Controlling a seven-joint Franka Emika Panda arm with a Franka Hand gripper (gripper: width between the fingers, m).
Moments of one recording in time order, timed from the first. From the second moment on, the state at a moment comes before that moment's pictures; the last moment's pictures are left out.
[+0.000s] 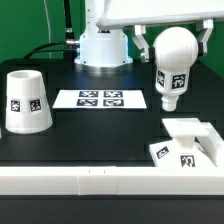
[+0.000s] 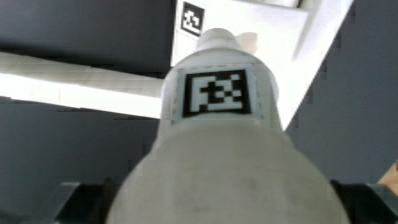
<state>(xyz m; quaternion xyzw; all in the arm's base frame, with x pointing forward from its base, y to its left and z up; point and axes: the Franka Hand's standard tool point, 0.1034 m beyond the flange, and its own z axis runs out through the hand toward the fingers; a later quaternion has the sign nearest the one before) 0.609 0.061 0.162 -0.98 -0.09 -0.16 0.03</state>
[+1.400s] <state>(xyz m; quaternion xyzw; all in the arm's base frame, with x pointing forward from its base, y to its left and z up) 0.622 0.094 0.145 -0.98 -0.15 -0.16 0.03</state>
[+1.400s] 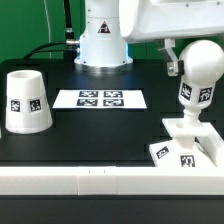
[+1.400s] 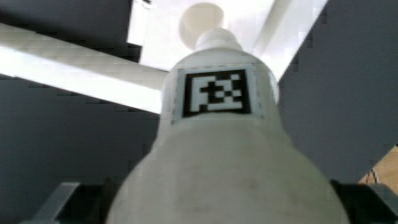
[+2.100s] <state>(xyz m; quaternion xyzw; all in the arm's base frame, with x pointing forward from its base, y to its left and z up) 0.615 0.088 0.129 -0.98 -0.15 -0.16 0.03</state>
